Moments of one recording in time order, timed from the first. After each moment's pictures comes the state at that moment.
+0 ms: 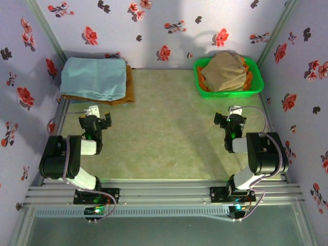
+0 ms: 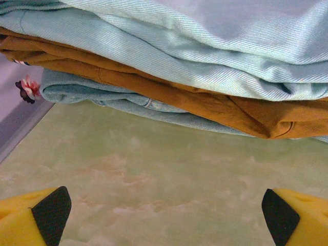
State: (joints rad) left arm -0.04 1.55 0.37 0.83 -0.27 -0.01; right arm 0.03 1.57 0.37 0.79 0.18 0.09
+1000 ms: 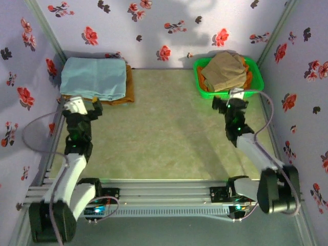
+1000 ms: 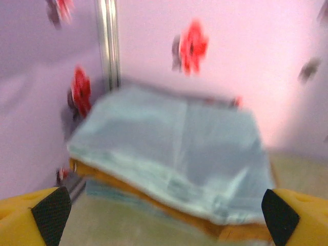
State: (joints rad) left arm -0.05 0.81 0.55 0.24 -0.27 -0.13; right arm 0.18 1.12 0.75 0.08 0.30 0.18
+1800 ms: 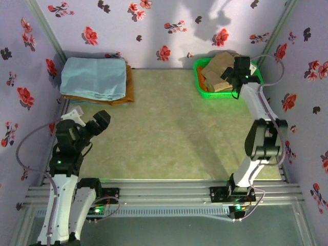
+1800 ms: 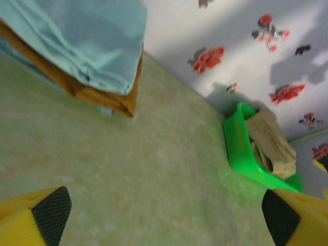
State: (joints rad) left arm -0.04 0.57 0.69 -0.49 0.26 -0.70; right arm 0.01 1.80 1.60 -0.60 0.22 0.61
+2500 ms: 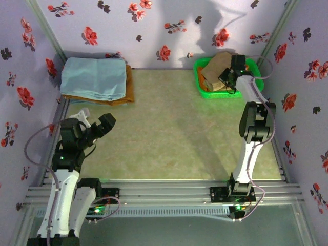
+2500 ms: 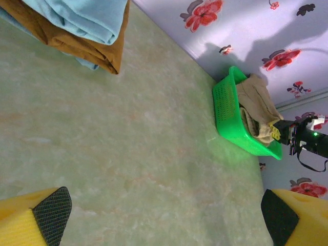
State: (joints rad) left arm -0.04 0.62 0.67 -0.50 0.40 -0.74; right arm -0.02 2.08 1.81 -0.56 -0.06 0.66
